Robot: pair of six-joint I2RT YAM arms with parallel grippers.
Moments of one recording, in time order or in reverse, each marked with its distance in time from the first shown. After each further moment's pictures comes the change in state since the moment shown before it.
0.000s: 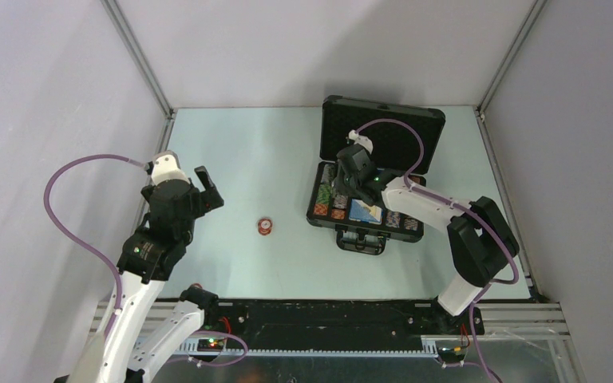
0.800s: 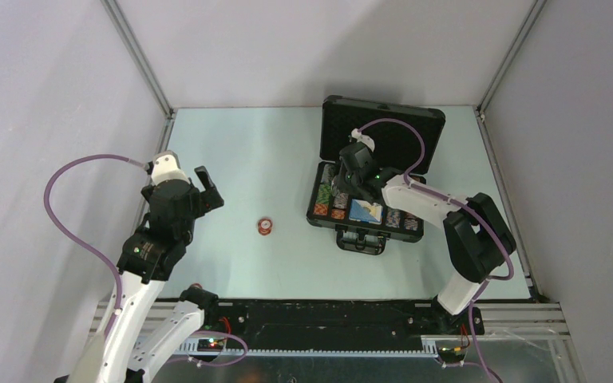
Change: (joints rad) left arm 0.000 0.000 0.000 0.000 0.002 0.000; right arm -0.031 0.032 0.000 0.042 -0.039 0.011
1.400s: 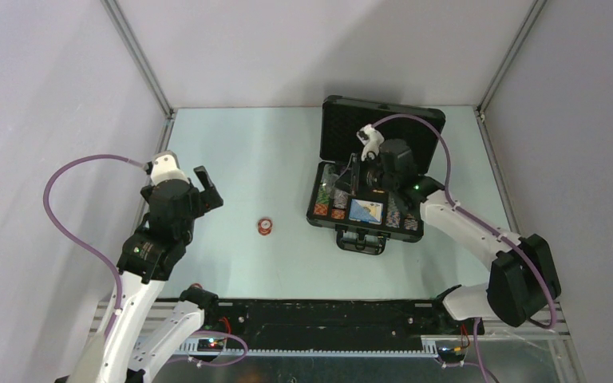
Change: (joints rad) left arm 0.005 0.000 0.000 0.000 0.000 0.000; right arm -0.105 -0.321 -0.157 0.104 -0.490 -0.203
